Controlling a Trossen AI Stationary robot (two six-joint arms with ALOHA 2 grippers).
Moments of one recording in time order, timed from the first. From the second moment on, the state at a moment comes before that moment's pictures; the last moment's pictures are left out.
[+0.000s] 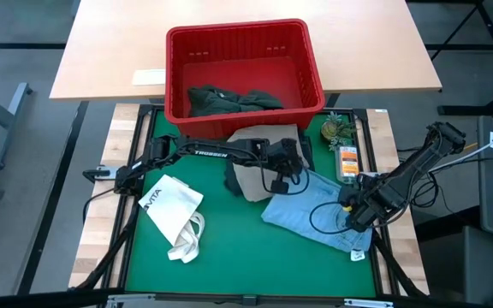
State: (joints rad) left arm 0.09 2.26 1.93 -0.39 -0.07 0.42; right arm 0.77 1.05 0.74 -1.29 0.19 1.05
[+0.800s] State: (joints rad) left arm 0.10 2.25 1.93 -0.42 -0.18 0.45; right arm 0.77 1.05 0.74 -1.34 0.19 1.10
